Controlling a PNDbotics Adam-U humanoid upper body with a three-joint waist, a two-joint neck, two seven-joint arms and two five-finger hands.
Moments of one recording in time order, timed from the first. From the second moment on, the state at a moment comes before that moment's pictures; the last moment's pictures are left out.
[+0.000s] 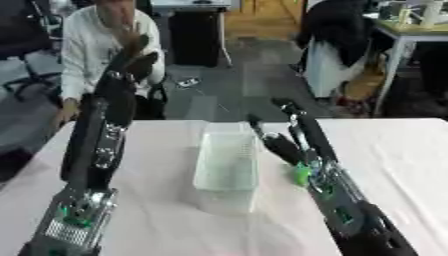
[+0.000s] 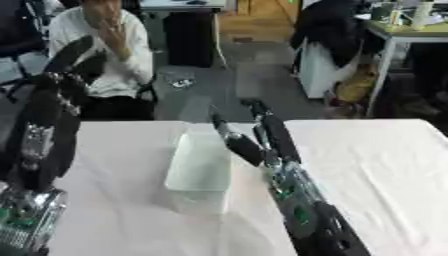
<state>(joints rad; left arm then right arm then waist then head) -0.21 0.26 -0.18 -1.99 -0.16 -0.26 0.13 -0.60 0.01 0.25 -1.20 0.90 0.19 -0.04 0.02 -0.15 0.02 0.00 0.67</state>
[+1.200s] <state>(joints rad) -0.21 0.26 -0.18 -1.99 -0.16 -0.26 0.13 -0.59 0.11 0.13 -0.95 1.12 0.18 -0.26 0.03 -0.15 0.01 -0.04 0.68</state>
